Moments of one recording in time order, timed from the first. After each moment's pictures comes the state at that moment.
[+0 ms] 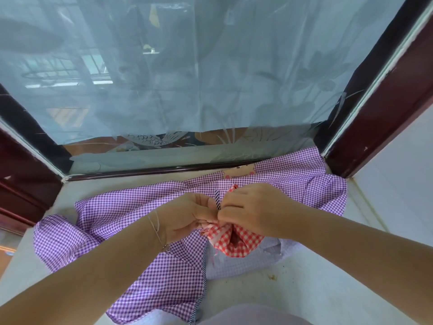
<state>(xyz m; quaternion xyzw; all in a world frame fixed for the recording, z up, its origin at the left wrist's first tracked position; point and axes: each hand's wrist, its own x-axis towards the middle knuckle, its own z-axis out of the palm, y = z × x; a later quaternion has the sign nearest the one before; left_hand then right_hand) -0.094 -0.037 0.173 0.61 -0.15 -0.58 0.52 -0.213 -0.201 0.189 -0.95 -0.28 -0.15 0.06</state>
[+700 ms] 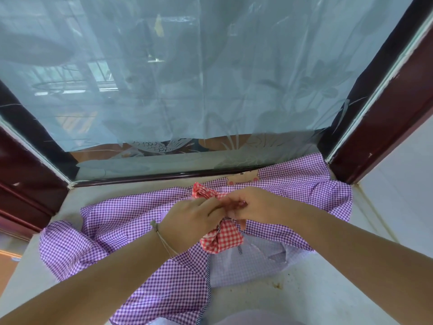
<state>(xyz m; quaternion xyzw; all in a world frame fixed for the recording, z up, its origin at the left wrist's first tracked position) -0.087 -0.028 0.152 0.67 -0.72 0.15 0.12 -0.184 -0.205 0.184 -0.88 0.09 0.18 0.43</state>
